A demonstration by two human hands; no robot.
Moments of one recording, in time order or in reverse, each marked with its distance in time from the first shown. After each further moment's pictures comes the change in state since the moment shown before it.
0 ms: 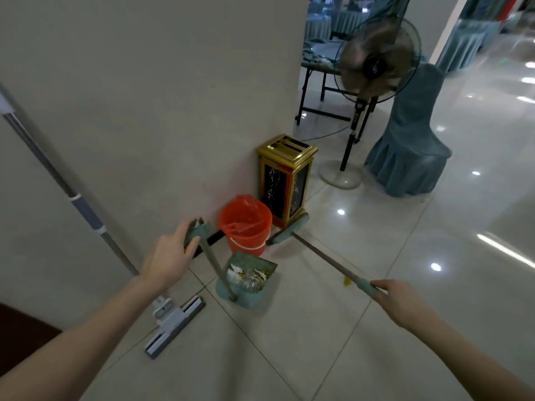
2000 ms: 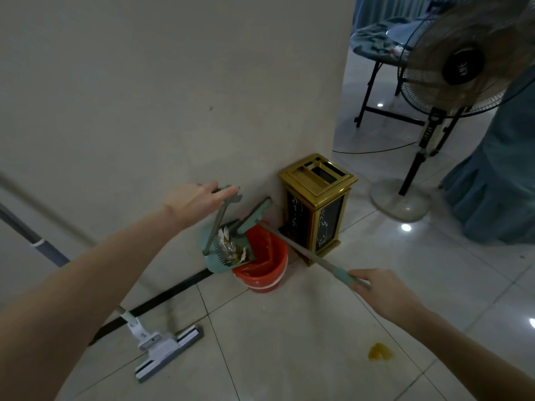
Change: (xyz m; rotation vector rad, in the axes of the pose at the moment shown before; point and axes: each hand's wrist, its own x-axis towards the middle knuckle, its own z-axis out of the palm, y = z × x) left_hand 0.381 0.152 0.046 0.811 -0.099 0.380; right_hand 0.381 -0.038 -0.149 -0.061 -0.121 -0.510
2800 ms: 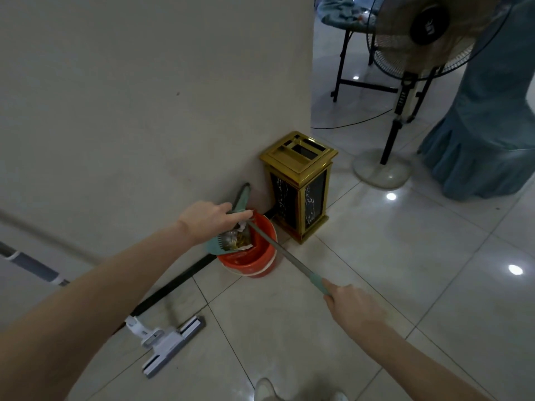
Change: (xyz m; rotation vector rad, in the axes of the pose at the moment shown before) left_hand -0.002 0.072 0.020 0.130 -0.228 0.307; right_hand -0.044 -0.009 0.096 -0.170 -0.033 0.072
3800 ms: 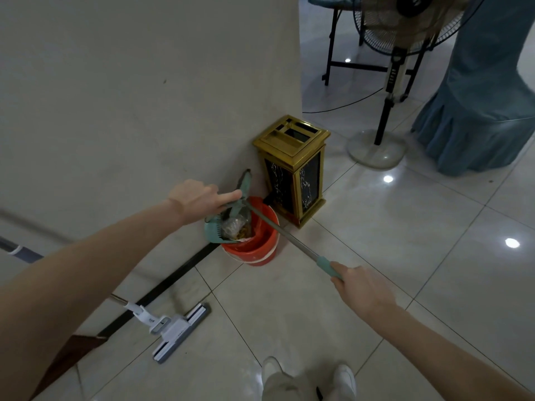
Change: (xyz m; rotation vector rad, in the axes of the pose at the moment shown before) left_hand -0.013 0.007 -0.023 0.101 -0.006 0.005; right_hand -0.035 0.019 0.009 0.032 0.083 0.012
